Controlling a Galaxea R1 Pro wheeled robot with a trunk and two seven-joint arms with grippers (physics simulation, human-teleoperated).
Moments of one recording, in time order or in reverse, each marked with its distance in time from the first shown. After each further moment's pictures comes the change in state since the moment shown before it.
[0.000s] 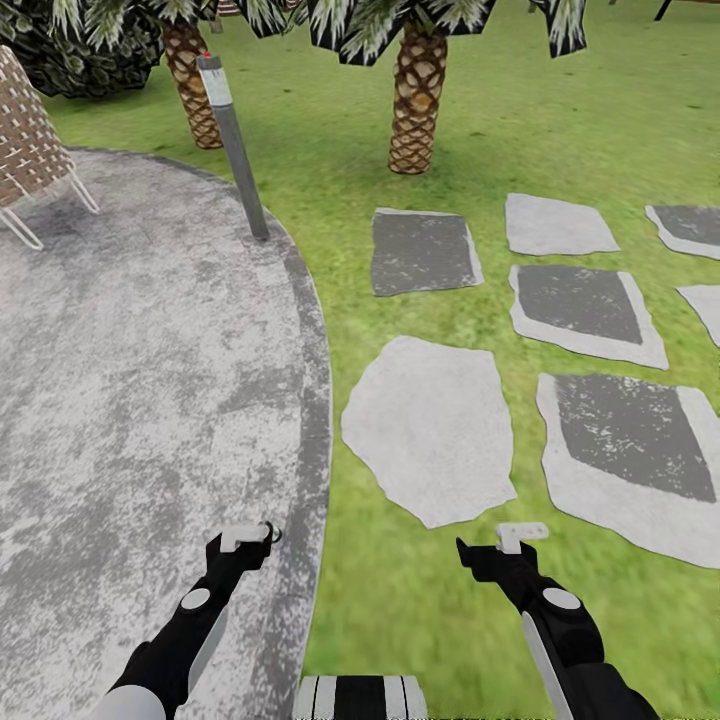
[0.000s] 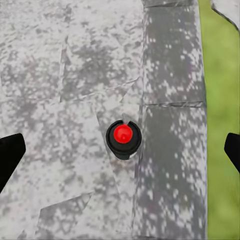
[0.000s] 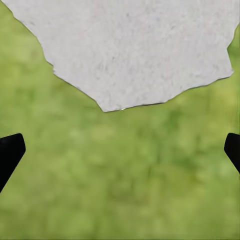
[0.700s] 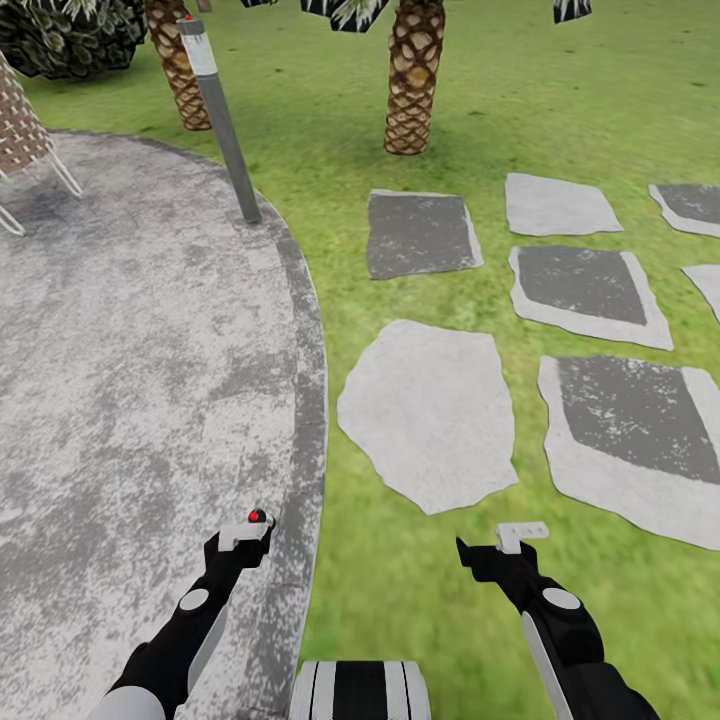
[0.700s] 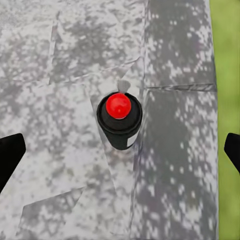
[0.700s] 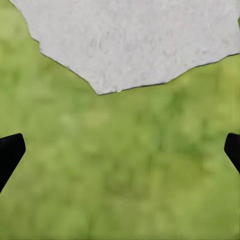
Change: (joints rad) left arm 0.003 -0.001 0.009 -0.006 0.012 -0.024 0.002; right arm 0.000 0.000 0.001 0.000 0.000 -0.001 0.000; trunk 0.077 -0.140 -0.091
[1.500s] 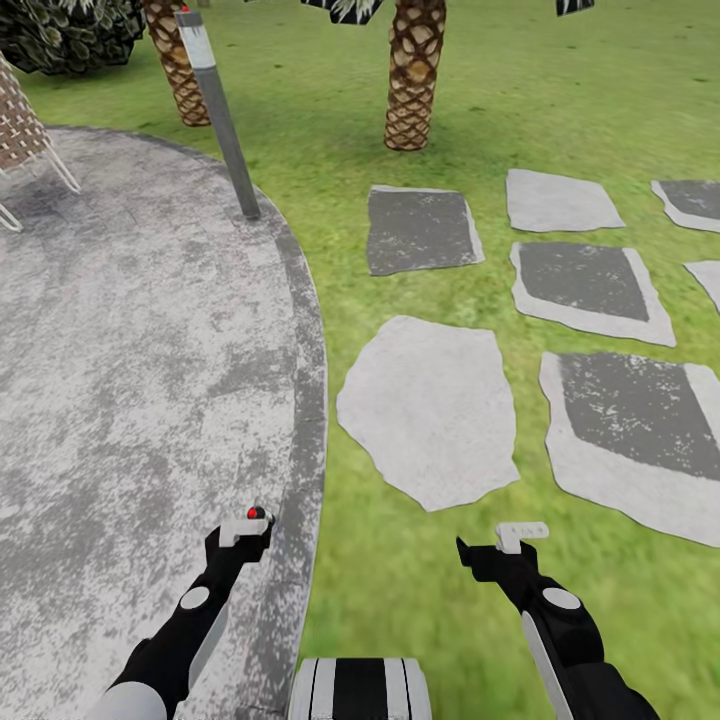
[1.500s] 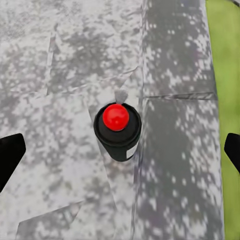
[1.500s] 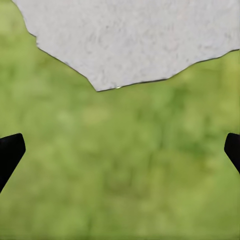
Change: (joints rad) left arm -0.011 0.001 -0.006 0.011 -0.010 -0.051 0.001; right arm 0.000 0.000 0.000 -0.001 0.000 -0.001 -0.001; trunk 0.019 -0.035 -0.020
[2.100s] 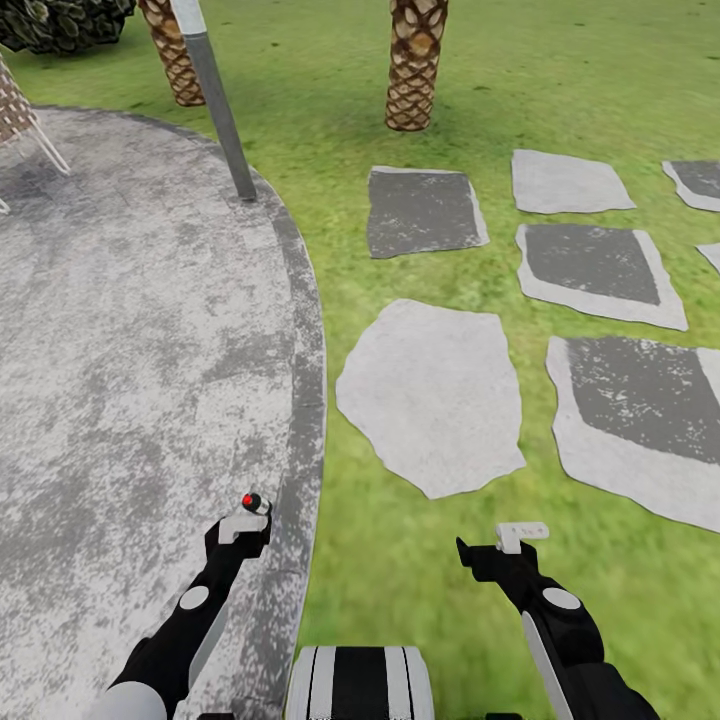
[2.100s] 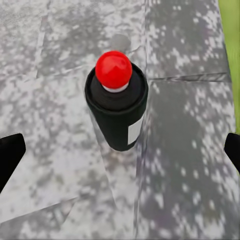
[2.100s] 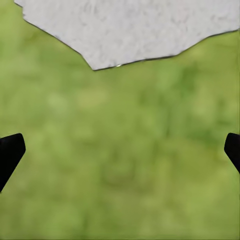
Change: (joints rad) left arm 0.001 0.000 -0.001 -0.011 -0.001 -0.033 0.000; right arm 0.000 0.000 0.000 0.000 0.000 0.000 0.000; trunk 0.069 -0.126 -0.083
